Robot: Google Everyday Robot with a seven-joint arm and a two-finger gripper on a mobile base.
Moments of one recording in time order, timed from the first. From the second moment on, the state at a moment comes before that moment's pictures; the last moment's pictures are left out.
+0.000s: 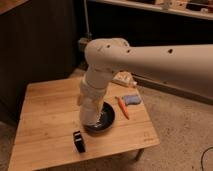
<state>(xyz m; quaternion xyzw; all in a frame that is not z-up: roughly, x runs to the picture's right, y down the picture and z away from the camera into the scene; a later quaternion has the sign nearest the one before) -0.083 0.054 0.566 -0.17 -0.33 -0.48 0.80</state>
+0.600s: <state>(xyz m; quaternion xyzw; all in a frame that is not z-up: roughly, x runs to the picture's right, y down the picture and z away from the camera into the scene) -0.160 0.070 0.564 -0.19 -0.41 -0.52 0.72</state>
